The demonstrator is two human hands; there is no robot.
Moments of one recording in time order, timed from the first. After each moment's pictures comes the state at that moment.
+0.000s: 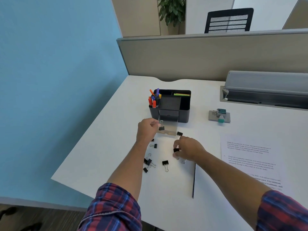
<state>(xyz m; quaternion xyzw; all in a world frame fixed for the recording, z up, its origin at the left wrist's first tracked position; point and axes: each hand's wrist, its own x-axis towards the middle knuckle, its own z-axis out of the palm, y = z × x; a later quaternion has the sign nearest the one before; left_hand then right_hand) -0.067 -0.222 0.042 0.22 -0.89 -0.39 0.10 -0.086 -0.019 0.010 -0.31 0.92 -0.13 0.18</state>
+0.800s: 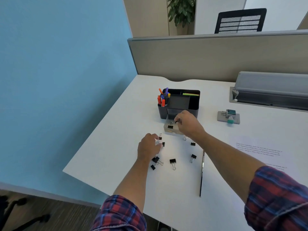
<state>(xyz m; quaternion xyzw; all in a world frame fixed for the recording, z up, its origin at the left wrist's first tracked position) 0.002 -0.236 0.007 0.23 -0.94 -0.27 0.00 -0.125 -0.067 0.062 -0.27 0.92 -0.28 0.05</state>
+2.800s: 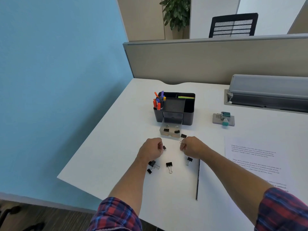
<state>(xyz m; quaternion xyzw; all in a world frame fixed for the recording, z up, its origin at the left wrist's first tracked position) -0.011 -0.225 0.016 0.11 -0.96 -0.27 -0.06 -0.101 -0.017 0.009 -0.28 0.92 -0.19 0.21</state>
